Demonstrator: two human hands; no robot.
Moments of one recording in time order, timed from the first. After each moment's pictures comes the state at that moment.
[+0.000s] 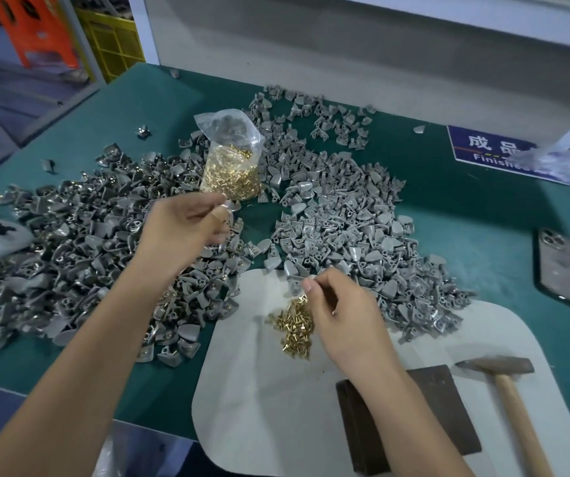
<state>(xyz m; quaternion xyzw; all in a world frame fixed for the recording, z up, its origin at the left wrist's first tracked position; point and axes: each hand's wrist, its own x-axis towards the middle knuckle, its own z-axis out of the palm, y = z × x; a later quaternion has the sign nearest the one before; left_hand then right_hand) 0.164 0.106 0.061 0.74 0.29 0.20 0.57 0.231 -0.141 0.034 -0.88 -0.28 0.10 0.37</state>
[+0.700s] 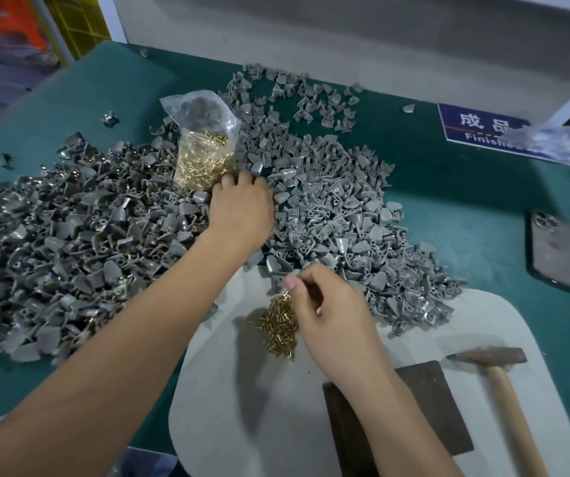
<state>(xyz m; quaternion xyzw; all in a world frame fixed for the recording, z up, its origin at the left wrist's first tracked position) 0.285 0.064 0.027 0.97 0.23 0.02 0.03 0.229 -0.142 0.038 -0.87 -0.28 0.09 0.40</state>
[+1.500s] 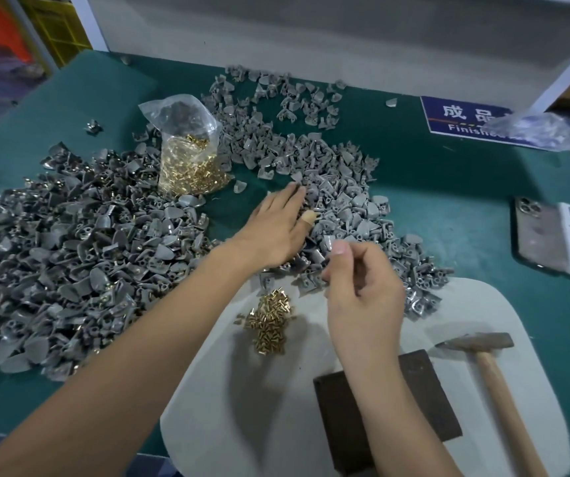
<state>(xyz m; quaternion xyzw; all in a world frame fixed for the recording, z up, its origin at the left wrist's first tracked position) 0.299 0.027 0.002 0.96 0.07 -0.04 0.27 0.234 -0.153 0.049 -0.79 -0.15 -0.05 0.59</state>
